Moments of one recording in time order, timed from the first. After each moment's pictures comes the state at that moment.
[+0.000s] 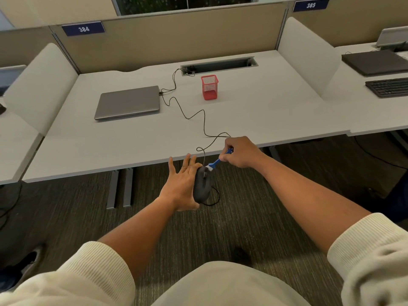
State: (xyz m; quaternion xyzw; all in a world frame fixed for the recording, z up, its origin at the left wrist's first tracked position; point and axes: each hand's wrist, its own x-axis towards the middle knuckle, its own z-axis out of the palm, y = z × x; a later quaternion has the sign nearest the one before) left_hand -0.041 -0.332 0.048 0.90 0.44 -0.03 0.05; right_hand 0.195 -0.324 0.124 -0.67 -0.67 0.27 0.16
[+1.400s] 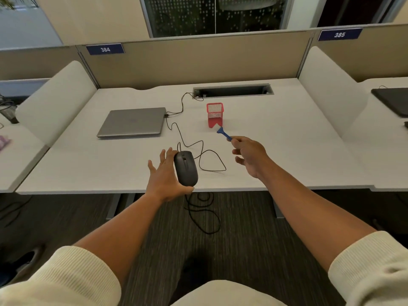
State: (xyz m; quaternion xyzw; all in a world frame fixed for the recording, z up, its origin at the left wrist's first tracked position) left_hand 0.019 -0.214 0.083 0.75 0.61 0.20 0.14; right_hand 0.280 -0.192 0.142 -0.62 -0.35 0.54 0.45
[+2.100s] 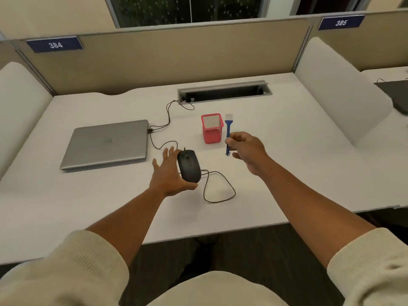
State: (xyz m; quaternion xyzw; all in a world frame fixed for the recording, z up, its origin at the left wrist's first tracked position) left_hand 0.016 -0.003 0.041 0.77 0.57 0.15 0.24; right_hand 0.265 -0.026 0.120 -0.66 -0.34 0.48 0.46
